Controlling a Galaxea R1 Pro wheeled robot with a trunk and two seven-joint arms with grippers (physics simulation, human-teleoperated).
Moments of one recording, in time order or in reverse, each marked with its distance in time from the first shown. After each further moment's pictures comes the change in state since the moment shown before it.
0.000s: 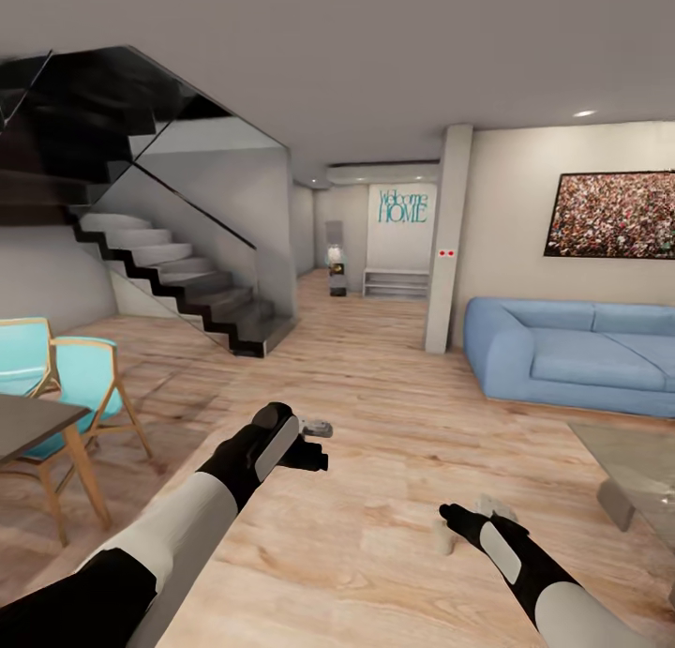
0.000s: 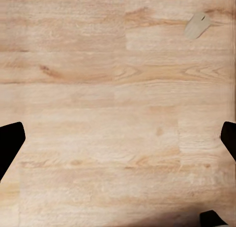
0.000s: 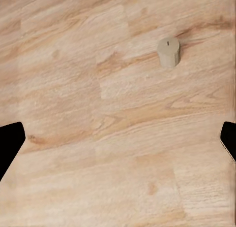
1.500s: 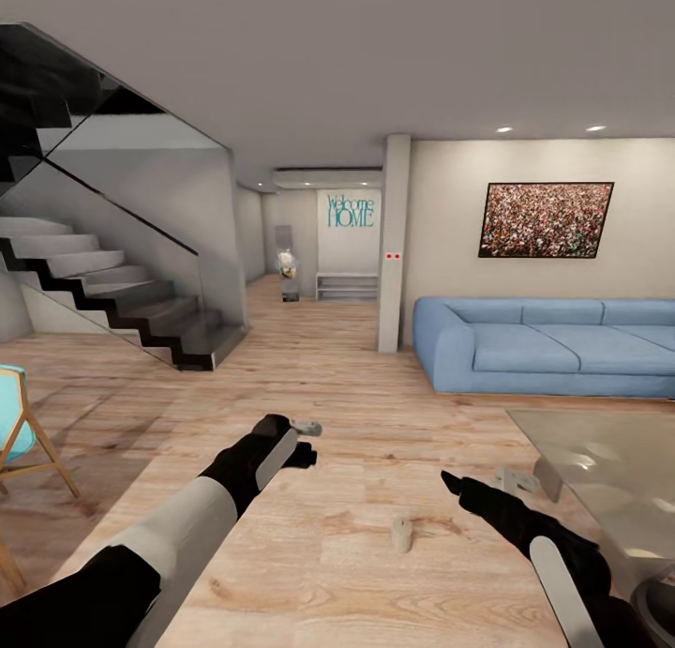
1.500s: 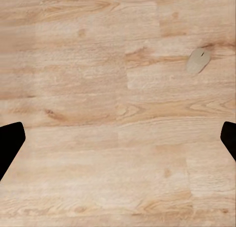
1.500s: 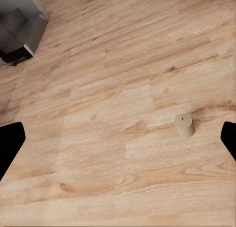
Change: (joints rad) left arm 0.000 0.000 -0.021 0.102 -0.012 -0.219 0.107; right arm 0.442 -0.009 -0.088 -1.148 0.006 0.415 -0.006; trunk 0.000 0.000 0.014
